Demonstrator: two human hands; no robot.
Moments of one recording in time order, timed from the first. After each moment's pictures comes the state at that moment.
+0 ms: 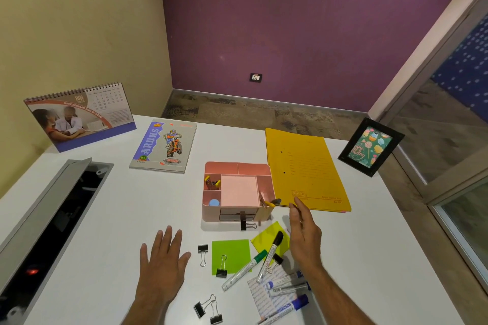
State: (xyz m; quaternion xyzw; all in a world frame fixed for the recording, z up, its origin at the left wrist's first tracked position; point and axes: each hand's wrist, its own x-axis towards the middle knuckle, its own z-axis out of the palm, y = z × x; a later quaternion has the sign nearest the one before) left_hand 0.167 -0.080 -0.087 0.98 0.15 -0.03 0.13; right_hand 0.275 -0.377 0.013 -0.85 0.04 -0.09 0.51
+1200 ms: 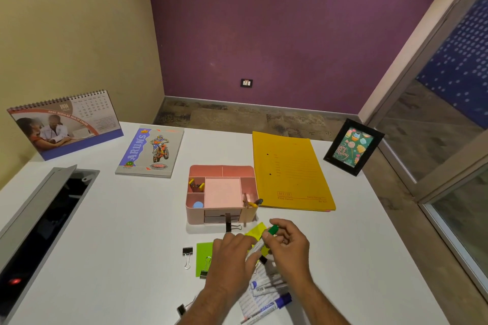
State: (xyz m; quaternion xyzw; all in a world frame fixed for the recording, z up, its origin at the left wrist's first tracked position) left_hand 0.205 -0.246 -0.004 0.96 -0.03 0.05 0.29; right_hand 0.242 -0.389 0.029 -0.78 0.06 -0.02 0.63
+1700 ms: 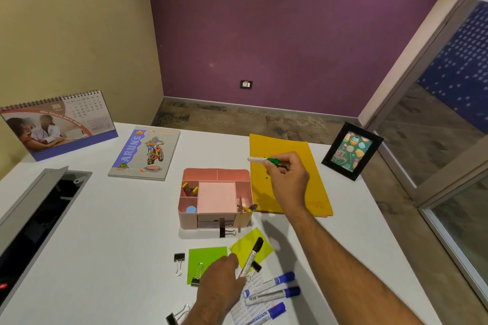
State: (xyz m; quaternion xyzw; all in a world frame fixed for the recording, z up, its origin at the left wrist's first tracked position) left_hand 0.202 -0.254 -0.020 0.94 0.09 -0.13 0.30; right_hand 0.365 -0.363 0.114 -0.80 0.00 -0.18 0.57
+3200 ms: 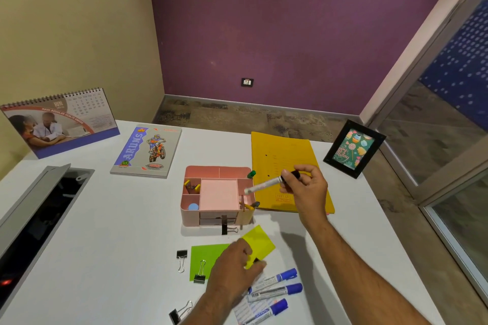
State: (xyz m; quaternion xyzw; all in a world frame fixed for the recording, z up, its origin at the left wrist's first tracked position) left_hand 0.212 -0.260 -0.006 0.88 0.08 -0.08 0.47; right_hand 0.350 -0.406 0.097 -0.69 0.02 -0.09 0.72
